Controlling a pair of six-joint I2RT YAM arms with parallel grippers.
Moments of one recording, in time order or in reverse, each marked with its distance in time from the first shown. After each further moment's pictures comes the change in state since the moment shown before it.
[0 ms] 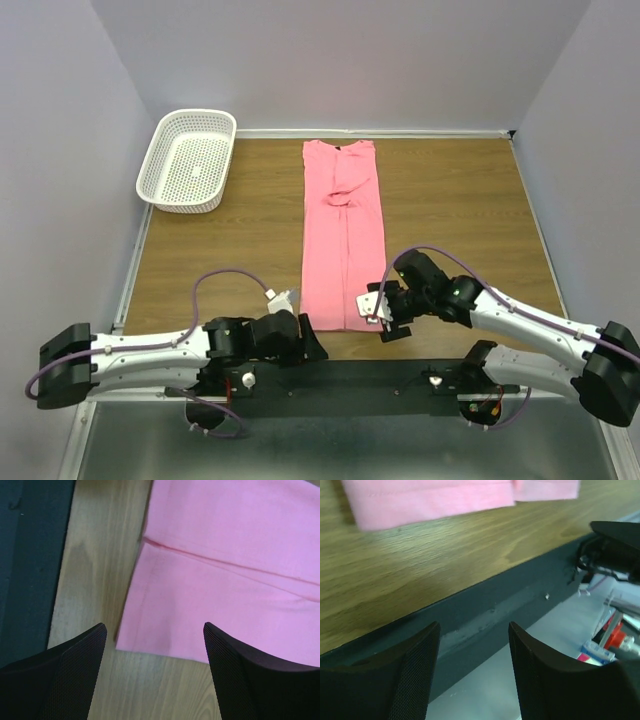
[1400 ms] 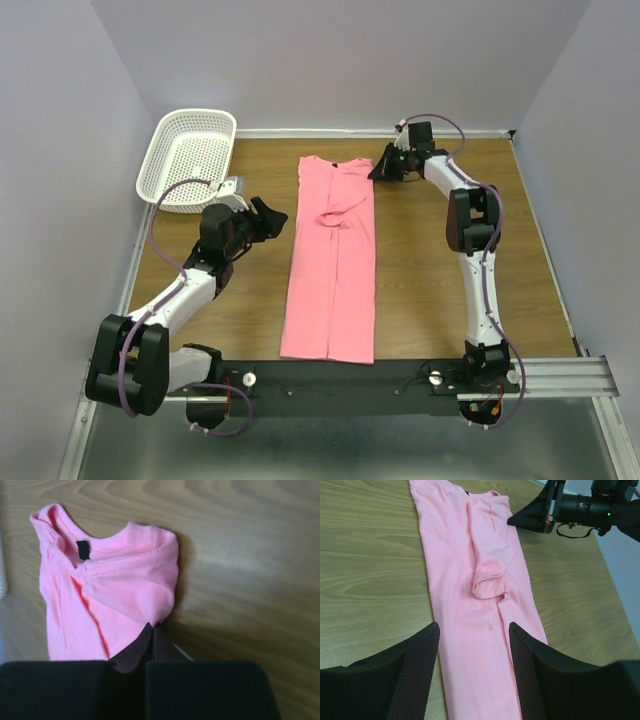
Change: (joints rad) left arm 1.032 0.423 0.266 0.668 0.291 0.820; right arm -0.669 1.514 1.522 0.132 -0.095 1.345
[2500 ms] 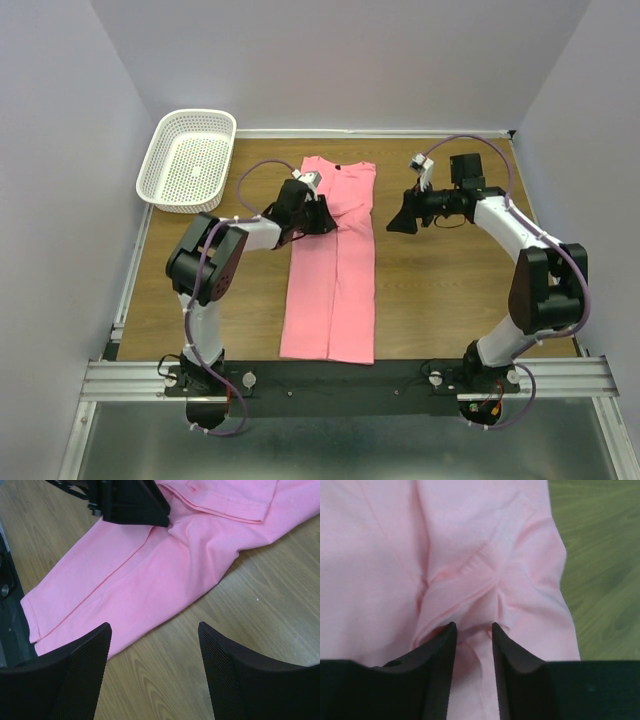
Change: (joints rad) left arm -0.239 0.764 0.531 -0.107 0.005 0.046; right arm -0.055 -0.930 -0.954 -0.082 -0.340 -0.735
